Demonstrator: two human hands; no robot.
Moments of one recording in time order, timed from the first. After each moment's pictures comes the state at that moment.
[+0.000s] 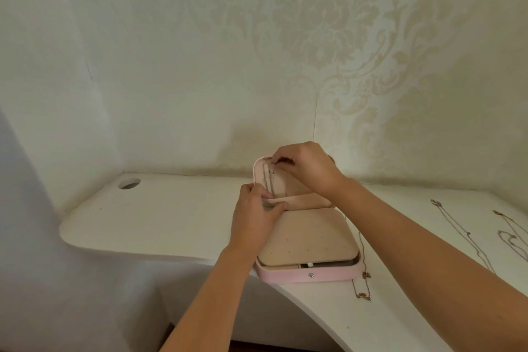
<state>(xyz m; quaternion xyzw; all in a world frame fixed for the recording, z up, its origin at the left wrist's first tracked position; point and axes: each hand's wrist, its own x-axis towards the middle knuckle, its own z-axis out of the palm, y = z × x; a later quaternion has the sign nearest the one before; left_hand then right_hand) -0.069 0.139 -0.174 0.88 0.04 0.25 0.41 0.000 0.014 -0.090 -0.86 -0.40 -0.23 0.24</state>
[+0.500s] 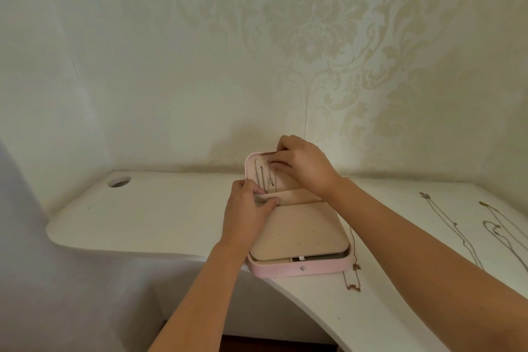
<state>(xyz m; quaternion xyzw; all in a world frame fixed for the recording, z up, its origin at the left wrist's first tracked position) -0.067 0.140 -0.175 0.88 0.04 0.26 0.40 0.012 0.006 -0.107 -0.84 -0.42 -0.30 0.15</state>
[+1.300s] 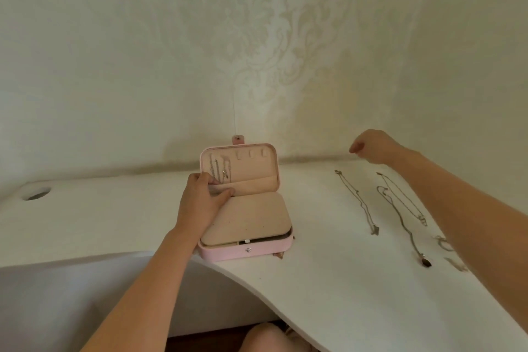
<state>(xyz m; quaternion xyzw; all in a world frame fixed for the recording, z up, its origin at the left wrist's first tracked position) -0.071 0.103 -0.165 0.90 -0.01 0.22 0.36 -0.004 -0.255 -0.076 -0.99 0.01 -0.08 0.13</state>
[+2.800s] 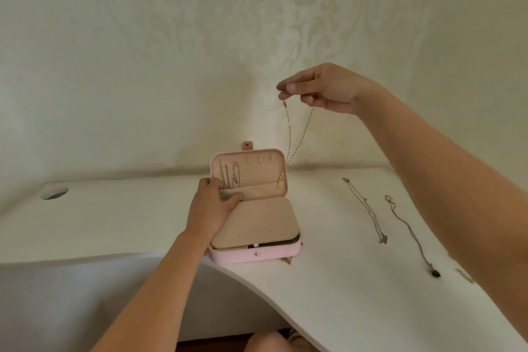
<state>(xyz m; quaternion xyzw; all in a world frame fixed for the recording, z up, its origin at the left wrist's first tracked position) -0.069 0.103 -0.168 0.92 0.00 0.21 0.34 -0.042 -0.138 0.049 -0.80 -0.26 0.04 0.55</state>
